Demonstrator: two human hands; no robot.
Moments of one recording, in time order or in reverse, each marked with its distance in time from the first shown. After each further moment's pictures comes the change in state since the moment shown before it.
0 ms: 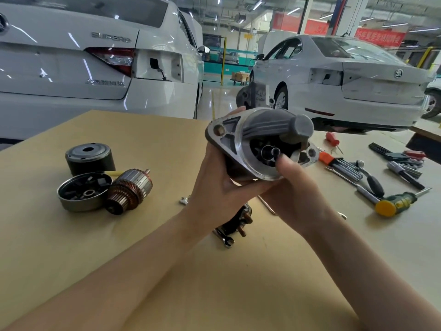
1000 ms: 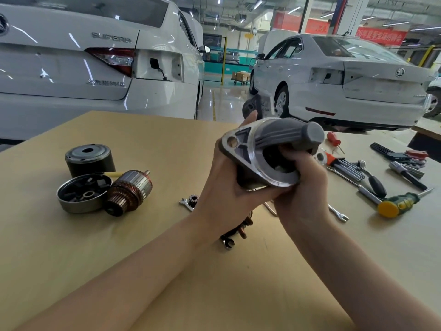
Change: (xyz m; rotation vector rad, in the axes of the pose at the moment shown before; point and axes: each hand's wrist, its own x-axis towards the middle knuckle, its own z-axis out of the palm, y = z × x) left_hand -0.002 -0.002 0.011 0.026 -0.054 -0.052; right_hand 0.003 0.007 0.003 0.094 0.357 -0.159
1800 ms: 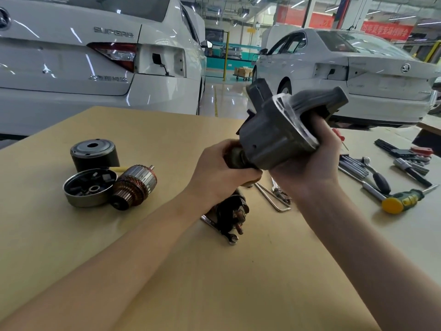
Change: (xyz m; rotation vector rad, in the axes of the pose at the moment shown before) left_hand 0.014 0.007 -0.024 0.027 0.021 -0.407; right_hand 0.029 -0.014 0.002 0.355 0.126 0.199
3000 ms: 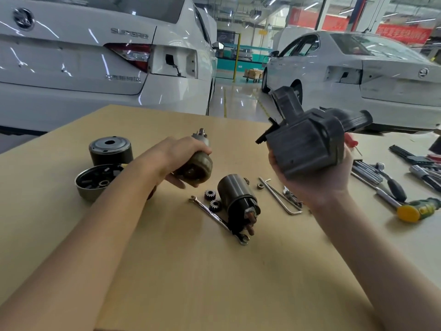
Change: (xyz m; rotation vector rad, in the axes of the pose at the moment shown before) left_hand 0.019 0.012 -0.087 0.269 -0.017 -0.534; right_hand 0.018 0.002 -0.034 0.123 -0.183 0.151
